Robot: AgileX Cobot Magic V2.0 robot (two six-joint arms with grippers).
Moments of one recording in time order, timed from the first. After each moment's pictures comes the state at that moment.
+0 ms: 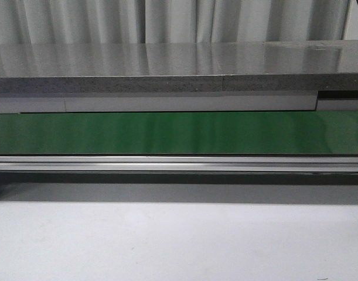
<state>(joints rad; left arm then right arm) -0.16 0.45 -0.33 -0.08 0.02 0.17 0.09 1.10 -0.79 0.24 0.16 -0.31</state>
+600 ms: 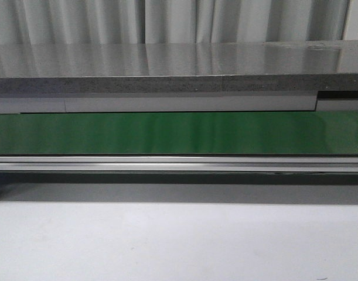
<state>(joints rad) -0.16 0.45 -0.33 -0.08 0.02 0.17 0.11 0.31 -0.32 0.24 0.17 -0.31</state>
